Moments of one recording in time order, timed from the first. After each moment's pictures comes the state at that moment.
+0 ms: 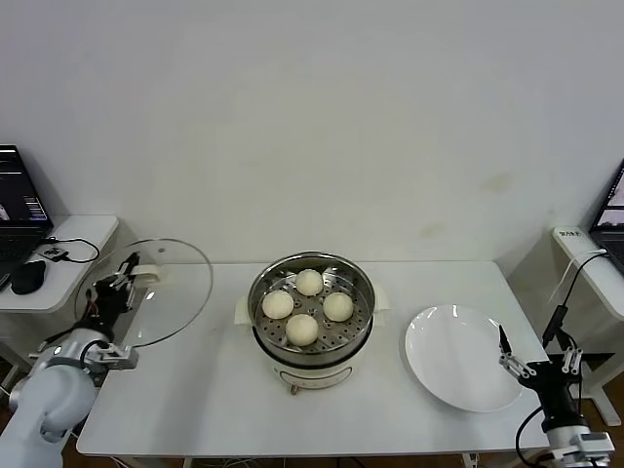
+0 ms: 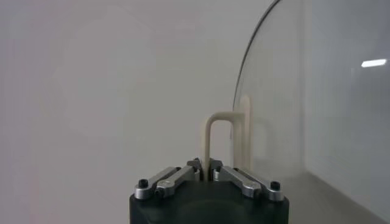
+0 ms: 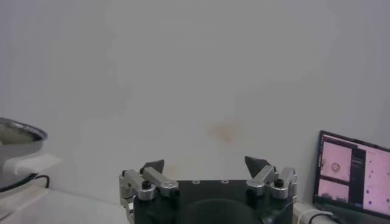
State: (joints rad) left arm 1.24 -0.86 -0.61 -1.85 0.89 0.07 0.03; right arm -1.65 1.27 0.91 1.98 0.20 0.24 -0.11
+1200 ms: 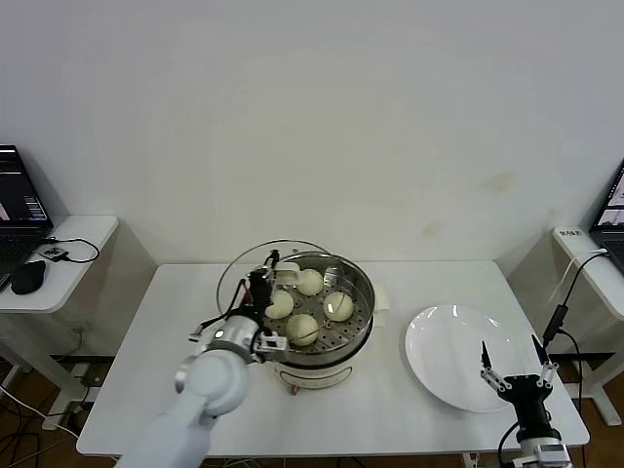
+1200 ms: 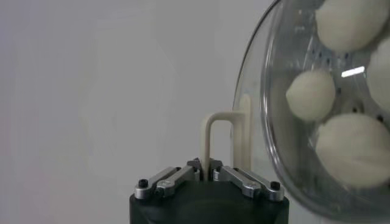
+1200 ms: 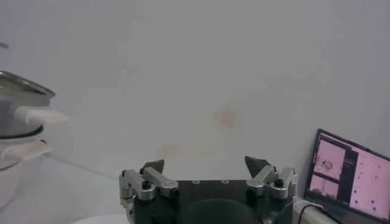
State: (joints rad) left arm 0.93 -1.18 -0.06 -1.93 1.19 0.36 0.28; right arm -1.60 1.39 0.87 1.87 -0.05 0.33 -0.08
